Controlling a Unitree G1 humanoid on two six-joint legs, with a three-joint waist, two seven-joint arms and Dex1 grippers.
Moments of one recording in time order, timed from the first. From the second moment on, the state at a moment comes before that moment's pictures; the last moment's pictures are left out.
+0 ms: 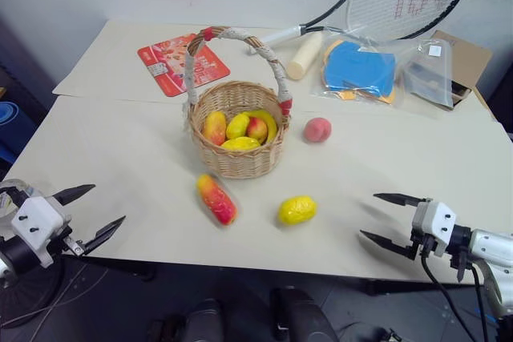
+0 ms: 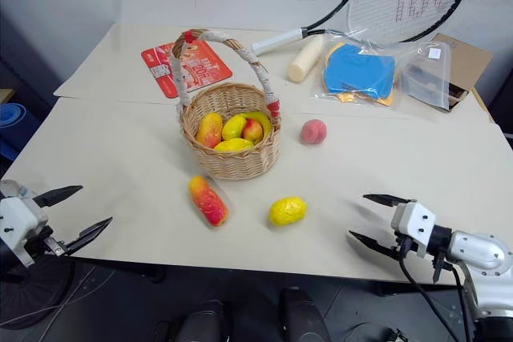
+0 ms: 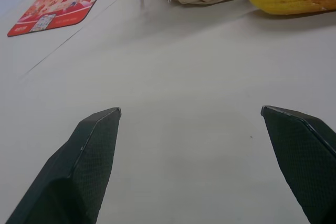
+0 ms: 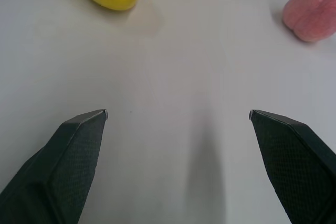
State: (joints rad) left arm 0.31 0.76 0.60 -0.13 -0.33 -0.10 -0.87; right arm 0.06 -0.78 -0.20 0.16 0.31 -0.35 1.18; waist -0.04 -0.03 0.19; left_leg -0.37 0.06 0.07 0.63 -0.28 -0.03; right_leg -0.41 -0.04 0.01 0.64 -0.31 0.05
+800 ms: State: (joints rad) left arm -0.50 0.82 -0.23 -0.06 -0.12 0.06 -1.24; right arm -0.03 -0.69 -0.11 -0.32 0.62 -0.02 1.20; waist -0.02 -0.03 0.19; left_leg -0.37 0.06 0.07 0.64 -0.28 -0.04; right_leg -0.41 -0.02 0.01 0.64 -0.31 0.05
